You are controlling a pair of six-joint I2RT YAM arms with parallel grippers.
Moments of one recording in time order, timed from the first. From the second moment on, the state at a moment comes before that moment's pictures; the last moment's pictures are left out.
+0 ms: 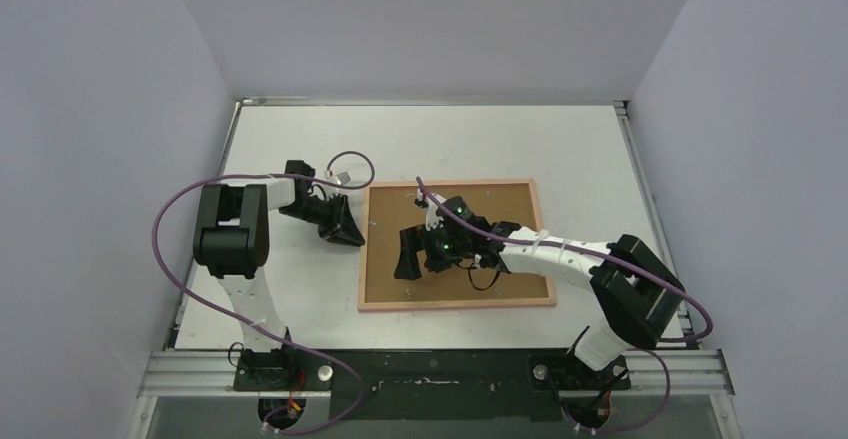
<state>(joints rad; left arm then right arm) -0.04 1.95 1.10 -0.62 0.85 -0.04 0.84 1.56 0.89 -0.08 -0.33 0.52</state>
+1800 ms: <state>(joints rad) -0.04 1.95 1.10 -0.62 0.85 -0.04 0.96 1.65 0.82 0.05 -0.39 0.63</state>
